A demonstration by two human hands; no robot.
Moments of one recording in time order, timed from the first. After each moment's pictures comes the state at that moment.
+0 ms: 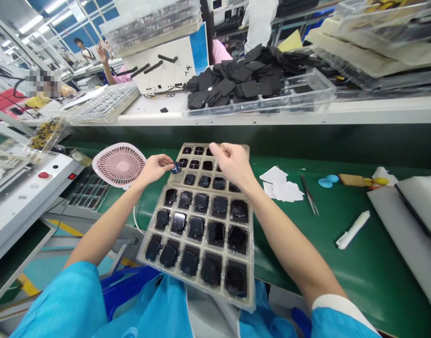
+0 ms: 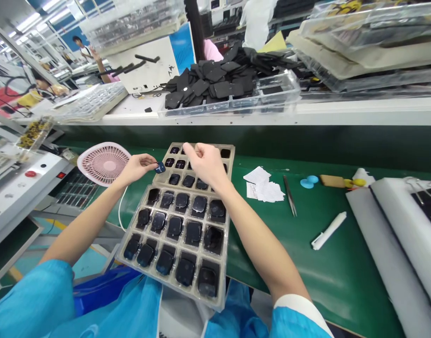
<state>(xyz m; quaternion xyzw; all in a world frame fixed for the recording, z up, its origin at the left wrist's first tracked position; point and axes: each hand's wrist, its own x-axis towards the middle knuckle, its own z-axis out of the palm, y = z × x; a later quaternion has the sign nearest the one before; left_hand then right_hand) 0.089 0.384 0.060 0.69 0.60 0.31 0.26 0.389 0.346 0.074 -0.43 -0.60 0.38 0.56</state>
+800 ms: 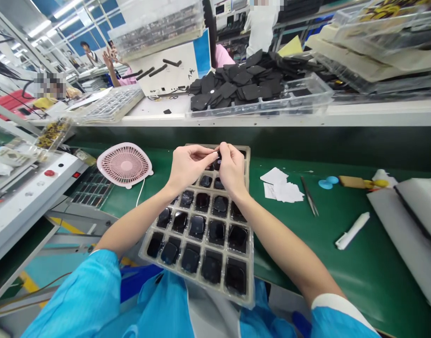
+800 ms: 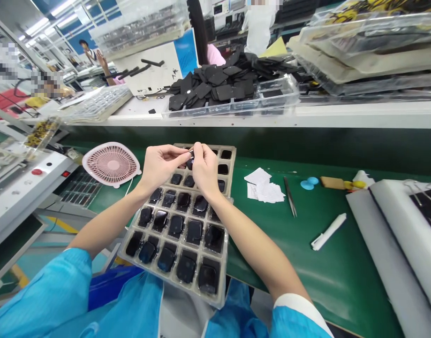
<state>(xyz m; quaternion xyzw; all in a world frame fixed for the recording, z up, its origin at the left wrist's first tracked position) 0.235 0.318 0.116 0.69 0.45 0.50 0.28 0.362 0.331 0.071 -0.38 -0.44 0.44 0.68</state>
